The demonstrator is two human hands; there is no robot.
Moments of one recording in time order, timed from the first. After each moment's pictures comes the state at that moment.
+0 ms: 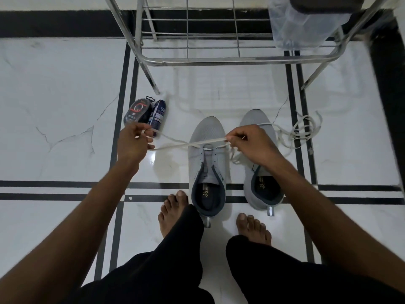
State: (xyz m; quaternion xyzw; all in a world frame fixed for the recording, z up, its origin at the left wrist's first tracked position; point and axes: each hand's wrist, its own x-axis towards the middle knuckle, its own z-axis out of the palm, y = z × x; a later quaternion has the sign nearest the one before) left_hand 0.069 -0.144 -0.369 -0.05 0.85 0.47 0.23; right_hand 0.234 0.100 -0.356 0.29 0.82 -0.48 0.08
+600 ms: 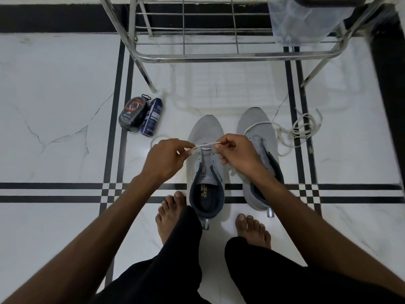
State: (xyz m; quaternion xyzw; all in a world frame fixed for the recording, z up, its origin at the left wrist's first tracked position) left_hand 0.114 -0.113 -0.388 0.34 0.89 0.23 0.22; right_hand 0.234 0.067 -0.393 0.35 0.73 -0.59 0.03
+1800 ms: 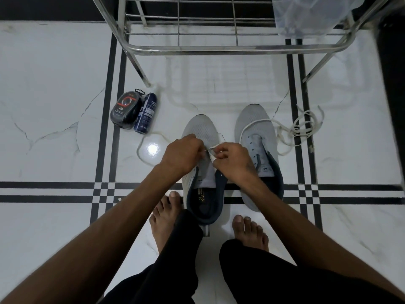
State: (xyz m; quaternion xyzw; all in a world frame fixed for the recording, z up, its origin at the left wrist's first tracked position) left_hand 0.126 -0.061 -0.415 0.39 0.88 0.10 0.26; right_hand 0.239 0.057 -0.412 0.41 0.77 -0.48 0.11
